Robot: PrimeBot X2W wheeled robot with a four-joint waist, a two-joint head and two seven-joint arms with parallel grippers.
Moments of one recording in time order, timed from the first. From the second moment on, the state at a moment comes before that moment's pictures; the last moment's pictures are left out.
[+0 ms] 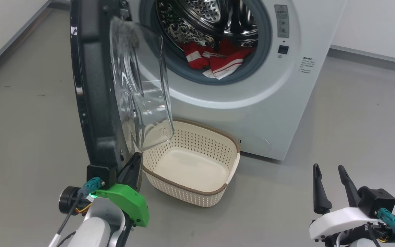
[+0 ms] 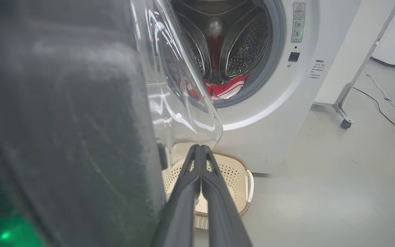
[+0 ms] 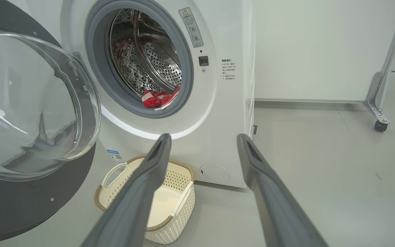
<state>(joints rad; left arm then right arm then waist) -0.22 0.04 -0.36 0.31 -0.41 0.03 0.01 0.05 -0.21 0.32 0.14 0.57 -0.12 -0.25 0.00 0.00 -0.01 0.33</state>
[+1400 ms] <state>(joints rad) -0.23 0.21 0.04 0.31 -0.55 0.09 -0.10 -0.03 -0.26 0.37 0.05 0.49 -0.12 -0.15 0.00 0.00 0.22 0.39</state>
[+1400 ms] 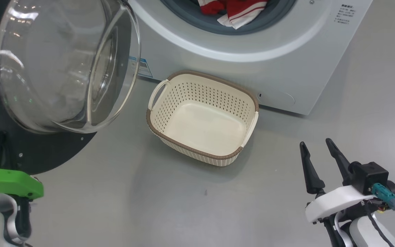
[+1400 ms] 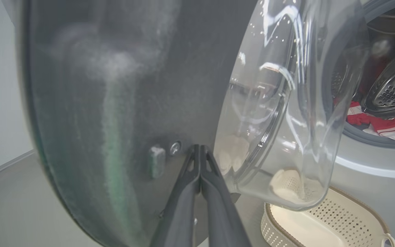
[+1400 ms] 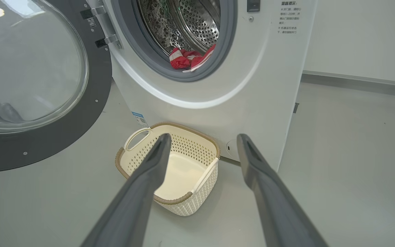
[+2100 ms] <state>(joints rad) -0.35 0.31 0.24 0.39 -0.65 0.10 -0.14 -0.10 -0.32 0.34 0.00 0.45 -0.12 -0.10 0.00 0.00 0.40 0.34</state>
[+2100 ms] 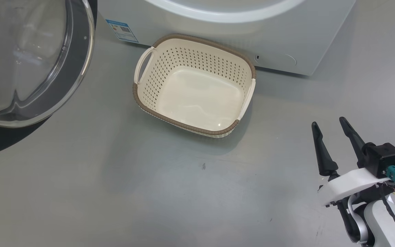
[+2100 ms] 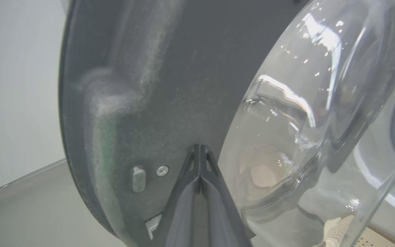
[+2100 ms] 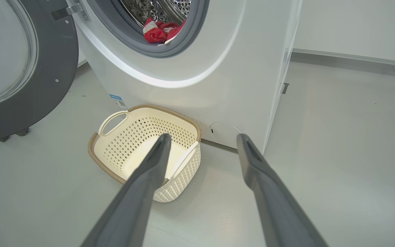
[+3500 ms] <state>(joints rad) -0.36 0.33 0.02 0.46 -0.50 0.02 -0.18 -0.10 -0.25 0.32 0.08 0.49 -0.11 -0.17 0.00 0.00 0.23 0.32</state>
